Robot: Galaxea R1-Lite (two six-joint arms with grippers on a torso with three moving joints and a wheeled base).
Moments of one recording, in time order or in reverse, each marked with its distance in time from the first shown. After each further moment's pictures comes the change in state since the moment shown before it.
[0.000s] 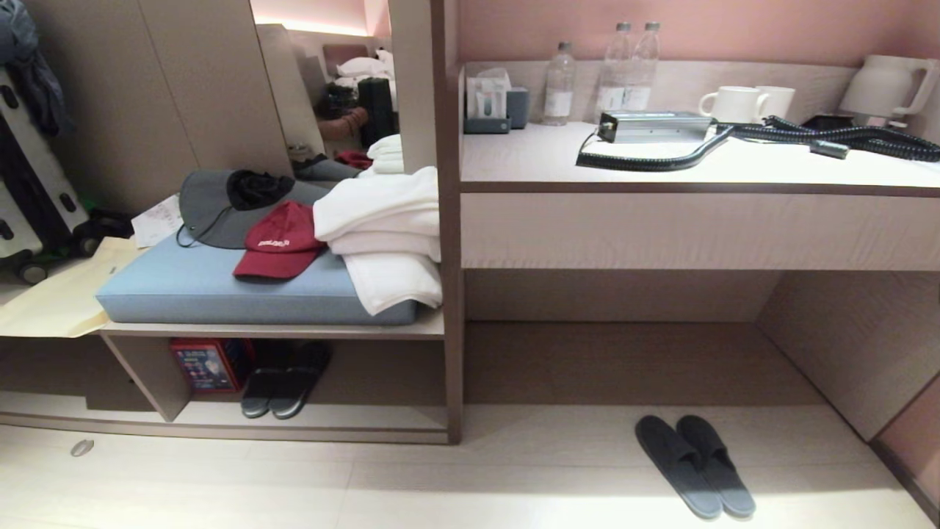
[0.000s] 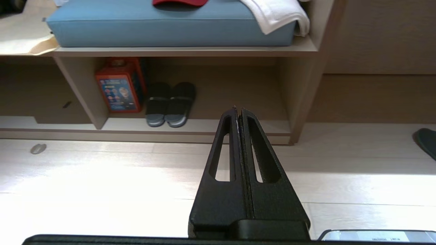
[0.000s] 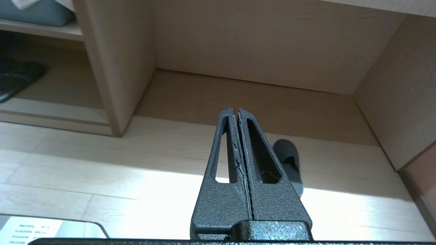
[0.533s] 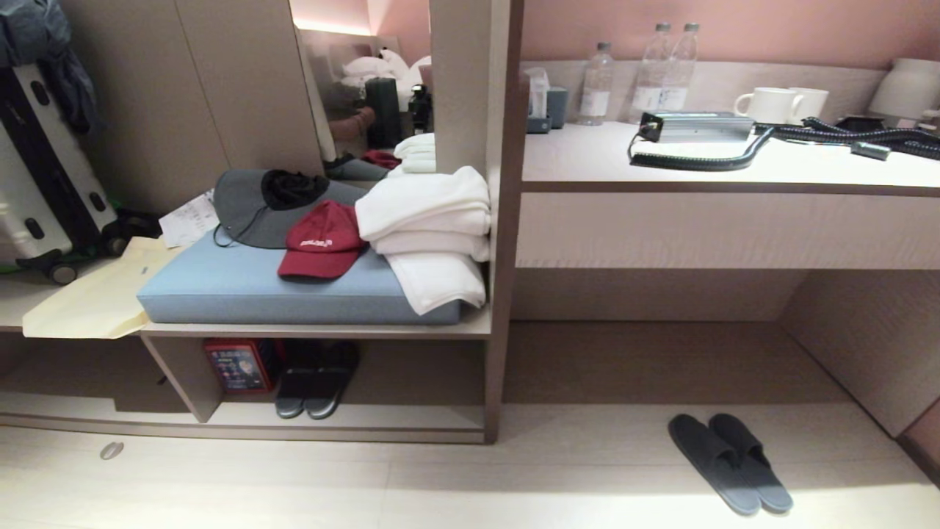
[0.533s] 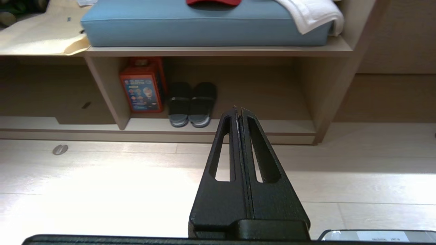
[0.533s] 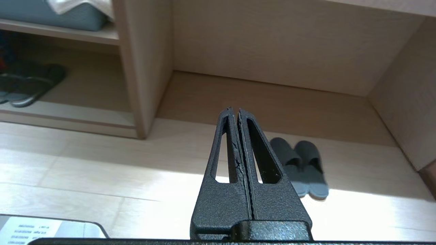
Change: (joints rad) left arm 0.000 0.000 0.000 0.000 0.000 0.000; right arm 0.000 0.000 0.000 0.000 -0.001 0.000
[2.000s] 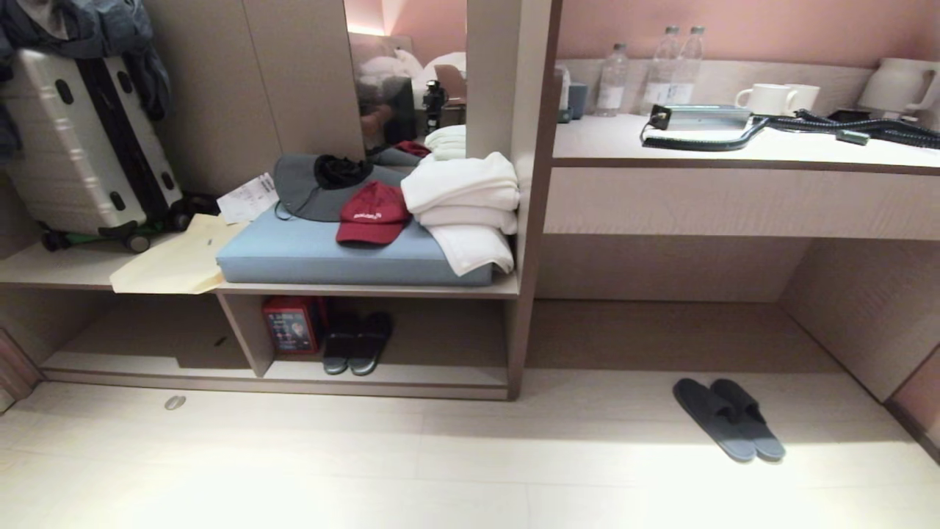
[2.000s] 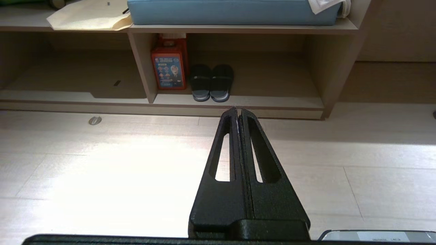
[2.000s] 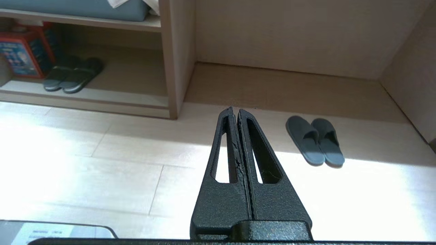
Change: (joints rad) left arm 0.000 0.000 0.000 0.000 0.000 0.000; right arm 0.000 0.000 0.000 -0.002 -0.003 0.050
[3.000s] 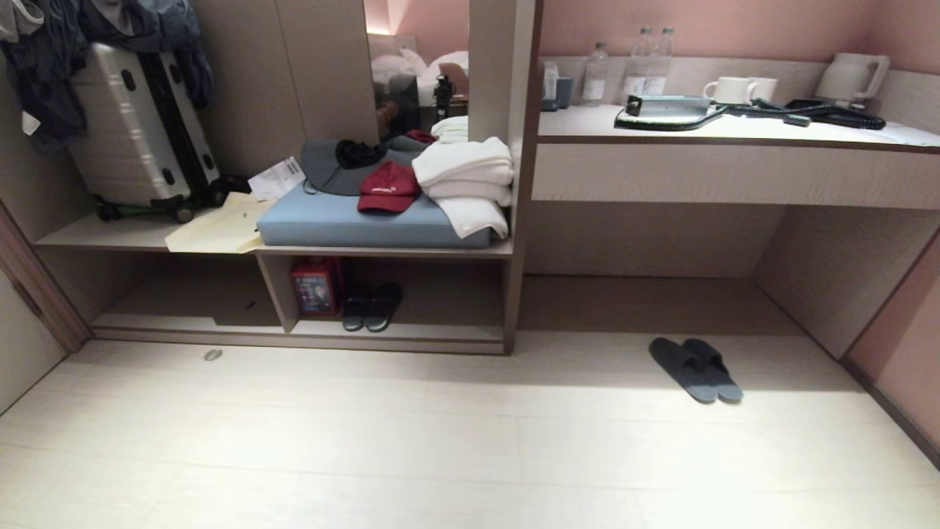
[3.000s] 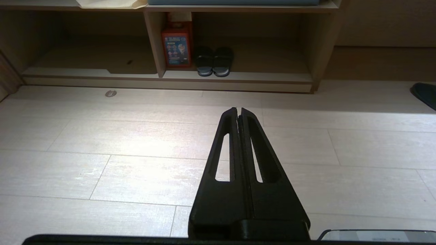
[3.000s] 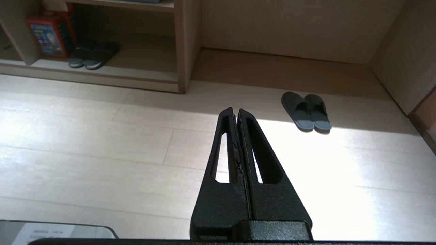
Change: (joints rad) left arm 0.000 0.000 0.000 0.000 0.000 -0.001; right arm 0.000 0.000 0.000 0.000 0.000 0.002
